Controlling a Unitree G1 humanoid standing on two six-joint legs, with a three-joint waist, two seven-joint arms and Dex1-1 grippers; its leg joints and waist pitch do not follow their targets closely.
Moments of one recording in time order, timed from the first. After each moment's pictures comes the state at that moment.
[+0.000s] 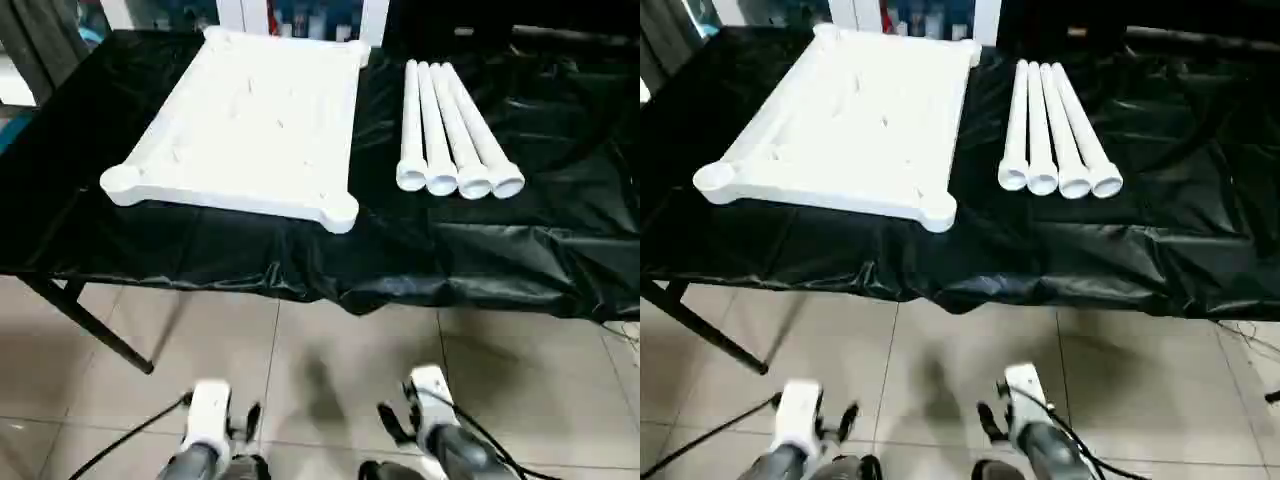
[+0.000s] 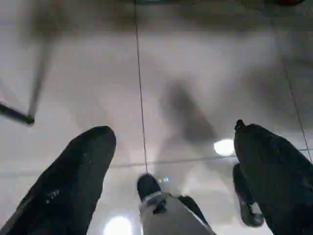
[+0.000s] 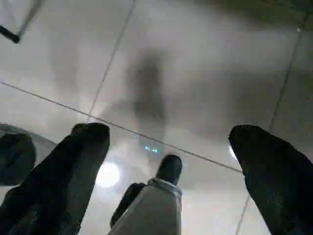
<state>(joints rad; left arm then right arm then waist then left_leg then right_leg) 0.05 0.12 0.00 0.78 0.00 -0.21 -0.24 -0.17 -0.08 0.06 1.13 -0.02 -0.19 0.28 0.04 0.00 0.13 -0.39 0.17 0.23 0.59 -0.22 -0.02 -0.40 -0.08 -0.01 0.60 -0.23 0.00</state>
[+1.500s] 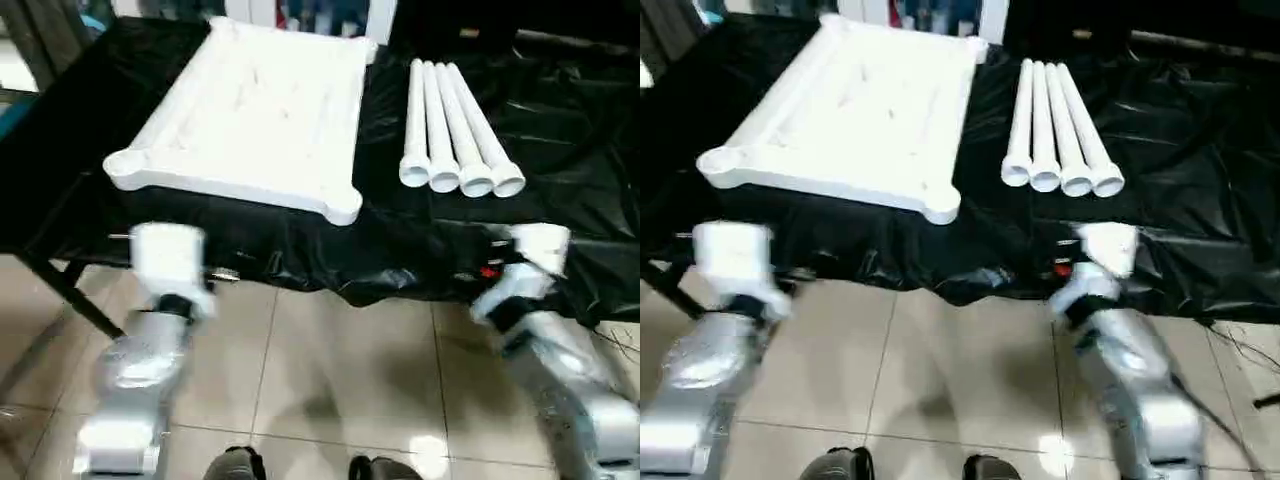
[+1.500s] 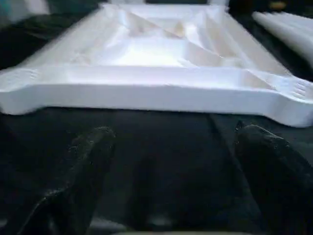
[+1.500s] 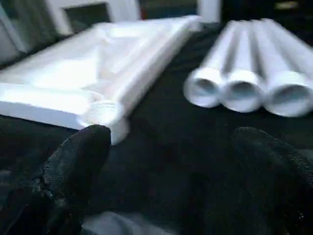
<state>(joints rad) -0.05 0.12 -0.01 -0.38 -0.06 0.48 -0.08 -0.08 -0.21 -0.10 -0.30 0.42 0.45 0.15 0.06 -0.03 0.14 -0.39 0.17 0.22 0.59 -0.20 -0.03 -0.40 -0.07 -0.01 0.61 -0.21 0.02</state>
